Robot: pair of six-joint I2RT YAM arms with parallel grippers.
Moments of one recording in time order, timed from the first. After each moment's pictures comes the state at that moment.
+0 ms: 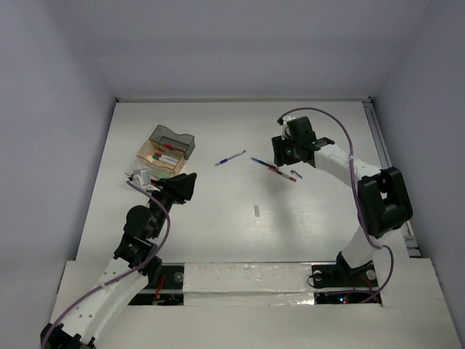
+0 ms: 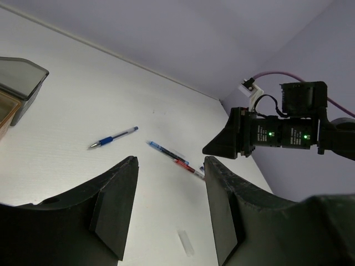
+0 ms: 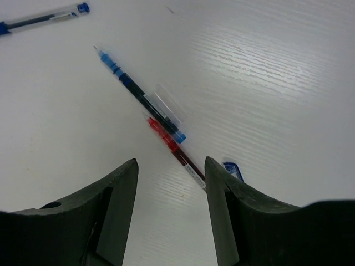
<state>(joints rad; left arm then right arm) -0.48 0.38 0.19 0.33 -0.12 -0.68 0.40 1.68 1.19 -0.34 -0.04 0.11</state>
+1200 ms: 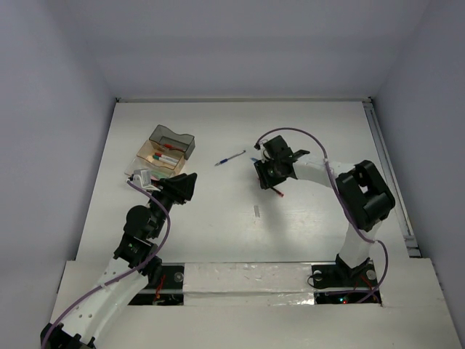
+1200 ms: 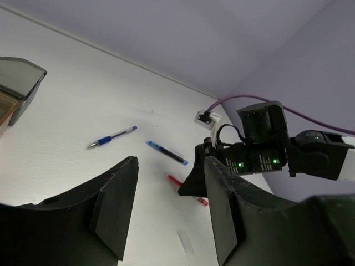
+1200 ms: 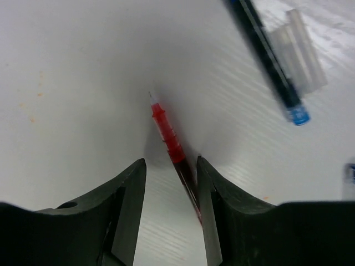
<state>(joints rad) -0.48 0.38 0.19 0.33 -0.11 -0.68 0.54 1.82 1.14 -0.36 -0.10 0.10</state>
